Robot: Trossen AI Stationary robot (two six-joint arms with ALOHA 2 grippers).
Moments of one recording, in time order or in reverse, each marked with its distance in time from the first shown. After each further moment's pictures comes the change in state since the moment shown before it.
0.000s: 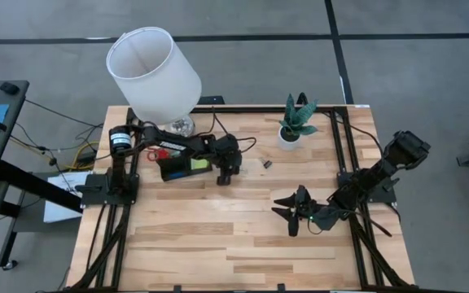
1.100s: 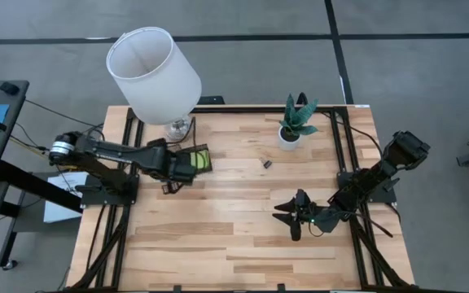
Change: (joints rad) left arm -0.357 -0.552 -0.006 -1.260 -0.613 -0.748; right arm 0.024 0.008 0.000 -0.001 -0.072 0.036
